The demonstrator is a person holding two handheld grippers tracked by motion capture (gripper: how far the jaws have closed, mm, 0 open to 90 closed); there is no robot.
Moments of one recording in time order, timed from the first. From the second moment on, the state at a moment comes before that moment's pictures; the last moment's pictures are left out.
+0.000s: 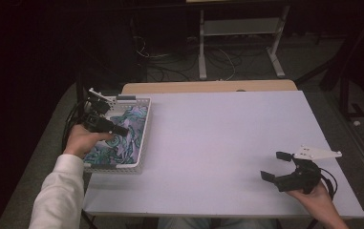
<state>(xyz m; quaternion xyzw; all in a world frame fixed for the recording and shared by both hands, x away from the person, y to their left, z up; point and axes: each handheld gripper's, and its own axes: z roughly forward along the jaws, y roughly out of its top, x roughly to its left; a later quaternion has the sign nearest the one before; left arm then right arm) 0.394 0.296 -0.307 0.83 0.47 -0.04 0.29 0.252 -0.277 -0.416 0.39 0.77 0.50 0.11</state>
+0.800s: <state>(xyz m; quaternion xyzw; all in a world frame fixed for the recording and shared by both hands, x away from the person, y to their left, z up) 0.395 0.298 -0.210 0.83 0.45 0.00 0.32 0.252 -0.278 -0.416 0.39 0.77 0.50 0.11</state>
